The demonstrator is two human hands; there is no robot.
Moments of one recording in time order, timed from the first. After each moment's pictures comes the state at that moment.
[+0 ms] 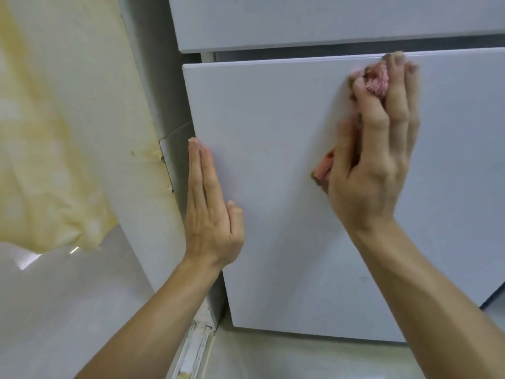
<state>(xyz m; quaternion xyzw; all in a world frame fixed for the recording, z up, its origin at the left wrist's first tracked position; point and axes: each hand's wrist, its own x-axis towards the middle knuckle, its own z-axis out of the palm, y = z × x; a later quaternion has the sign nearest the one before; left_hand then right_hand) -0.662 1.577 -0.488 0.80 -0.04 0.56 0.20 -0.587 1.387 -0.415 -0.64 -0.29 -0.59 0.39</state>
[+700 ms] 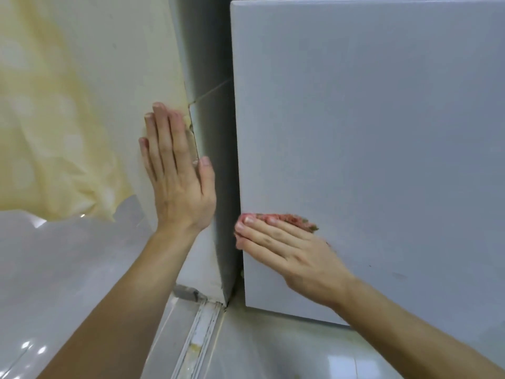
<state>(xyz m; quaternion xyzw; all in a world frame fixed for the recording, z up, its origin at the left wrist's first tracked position) -0.666 1.670 -0.503 0.81 0.10 0.57 0.08 -0.610 1.439 -0.555 -0.69 -0.64 -0.32 0.03</state>
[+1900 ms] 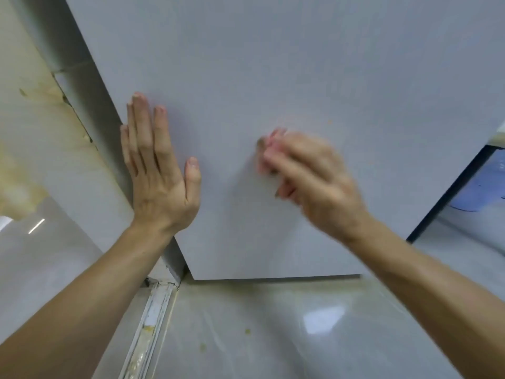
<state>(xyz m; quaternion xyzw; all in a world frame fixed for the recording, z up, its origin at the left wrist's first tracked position) -0.657 1.556 -0.513 0.83 -0.02 0.55 0.09 -0.586 1.301 -0.507 -0.70 -0.50 -0.46 0.23</state>
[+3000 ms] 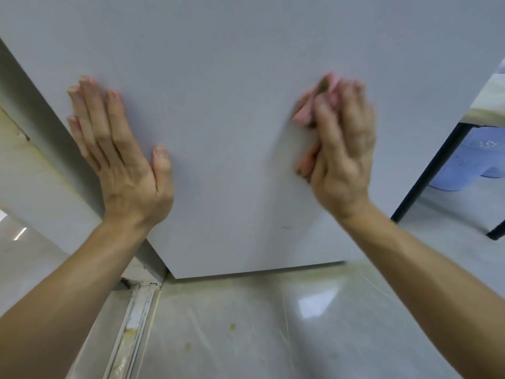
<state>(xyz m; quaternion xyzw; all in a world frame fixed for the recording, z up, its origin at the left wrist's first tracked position) -0.642 1.539 -0.512 0.83 -0.01 0.55 0.09 -0.539 1.257 -0.532 -0.70 -0.34 -0.57 0.28</state>
